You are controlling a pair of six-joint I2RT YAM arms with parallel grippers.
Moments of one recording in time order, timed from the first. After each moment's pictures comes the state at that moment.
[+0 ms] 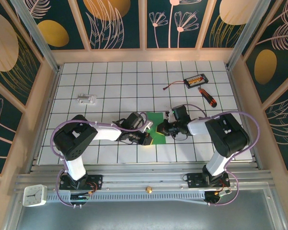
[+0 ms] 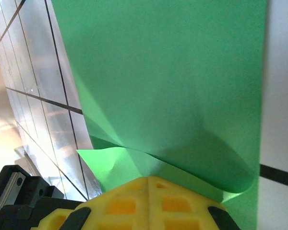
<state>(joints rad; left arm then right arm) -0.81 1.81 0.80 0.03 0.52 -0.44 0.47 1.69 0.61 0.14 -0.63 0.78</state>
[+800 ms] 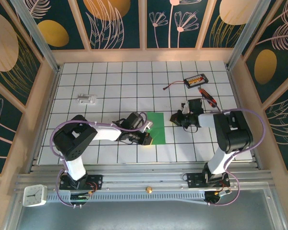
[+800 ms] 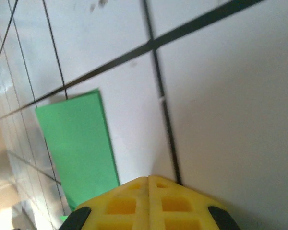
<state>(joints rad) -0.81 1.80 0.80 0.03 0.51 -0.46 0.20 1.69 0.68 0.05 -0.59 0.67</state>
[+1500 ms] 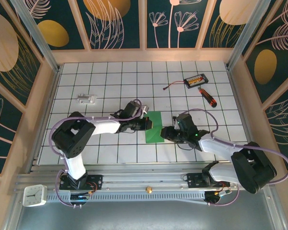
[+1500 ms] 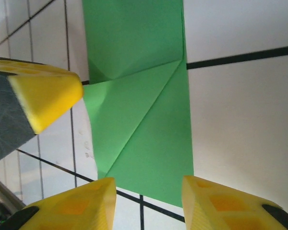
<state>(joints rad) -0.73 1.83 0.91 0.10 0.41 -0.69 0.60 1.24 0.42 -0.02 -0.30 0.82</state>
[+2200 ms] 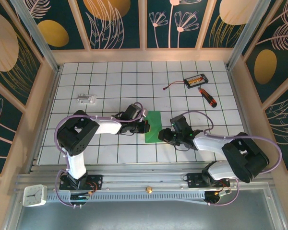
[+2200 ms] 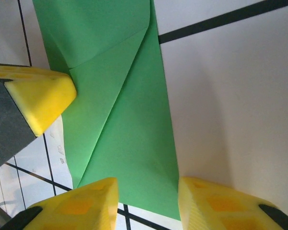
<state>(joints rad) -0.73 1.87 0.89 0.09 0.36 -0.63 0.66 1.37 0.43 0.05 -0.28 0.91</state>
